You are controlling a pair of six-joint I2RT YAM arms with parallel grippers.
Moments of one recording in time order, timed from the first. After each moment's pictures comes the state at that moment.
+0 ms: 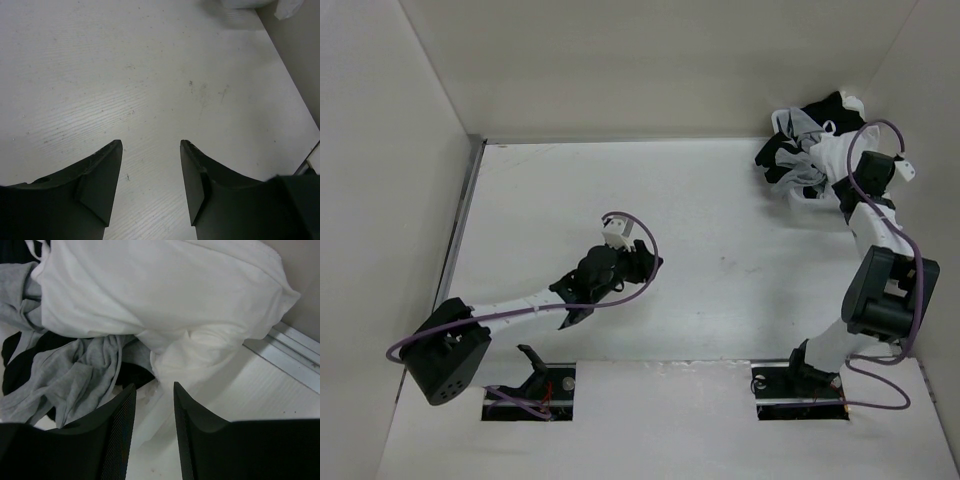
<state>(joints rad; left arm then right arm) -0.82 1.25 0.47 0.49 -0.12 -0.58 -0.33 1.58 1.14 -0.11 0.25 0.65</state>
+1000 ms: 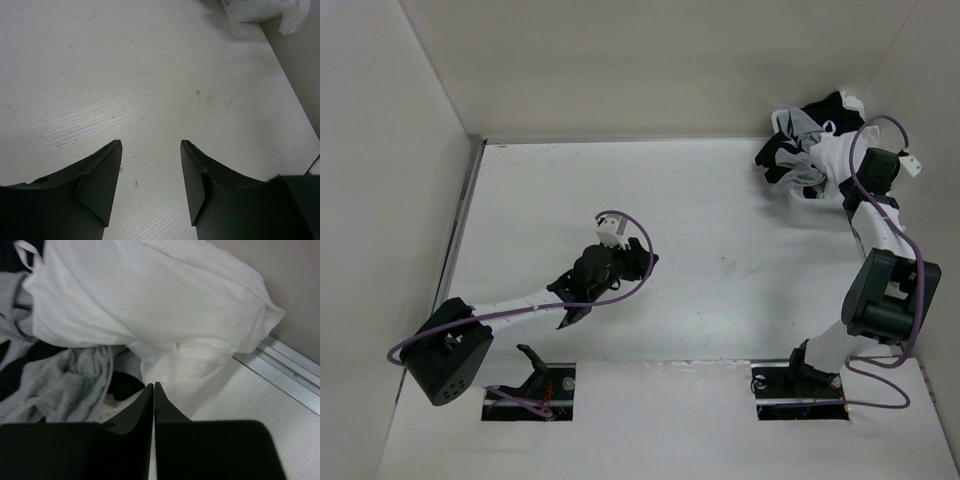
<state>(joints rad) -0.79 1.25 0.45 0.54 -0.12 -0.59 -0.35 1.62 1.18 -0.12 0.28 0.59</state>
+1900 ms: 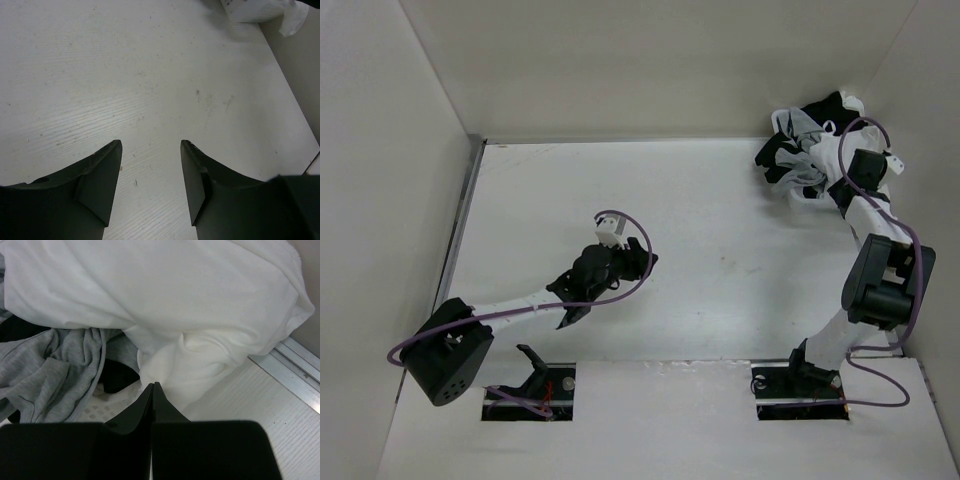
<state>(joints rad) -0.78 1.25 0.44 0.55 -0.11 -0.60 -0.32 1.70 1.21 -0.13 0.25 0.53</state>
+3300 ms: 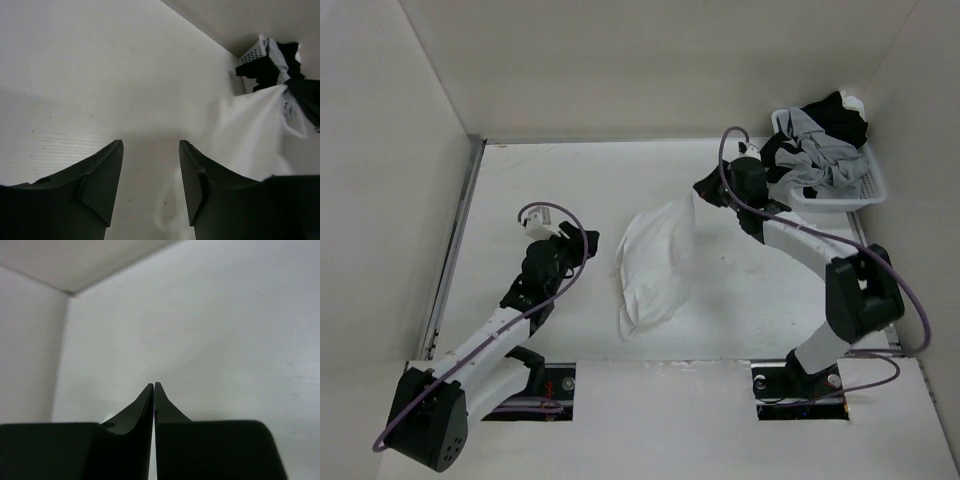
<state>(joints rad) -0.40 0.87 0.35 0.33 -0.15 -0.77 0.43 1.53 1.08 0.17 0.01 0.73</state>
